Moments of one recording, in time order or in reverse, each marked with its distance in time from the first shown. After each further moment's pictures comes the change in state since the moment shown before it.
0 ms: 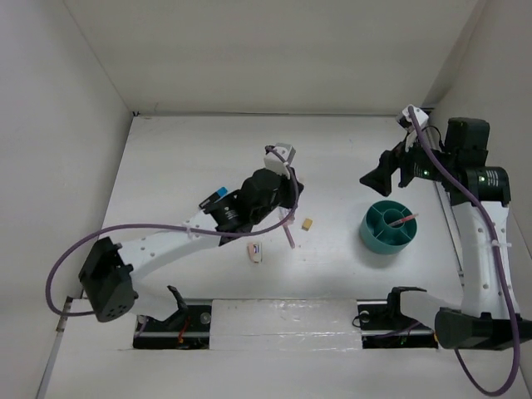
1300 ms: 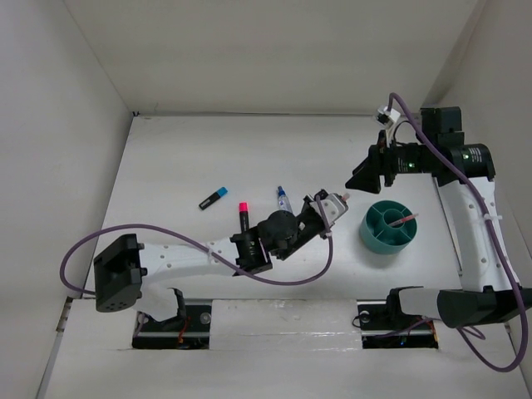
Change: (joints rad) left arm -0.341 0.033 -0.078 0.565 -0.072 0.635; right arm 0.133 0.168 0.143 -0.181 -0.158 0.025
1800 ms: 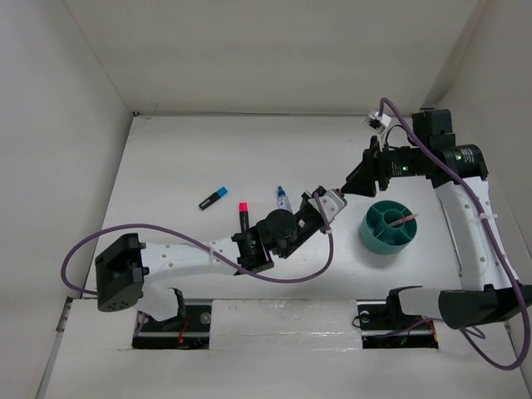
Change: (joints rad) left arm 0.001 0.015 0.008 0.051 -0.060 0.041; right arm 0.047 0.000 -0.031 0.000 -0.006 0.002
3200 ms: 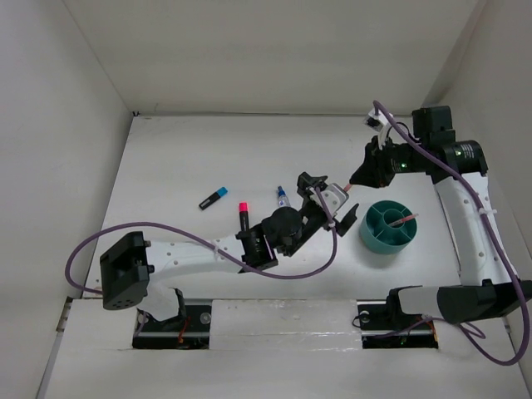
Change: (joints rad) left arm 0.004 0.038 0.040 0.001 -0.037 -0.039; right arm 0.009 0.019 0.018 -0.011 0.154 -0.035
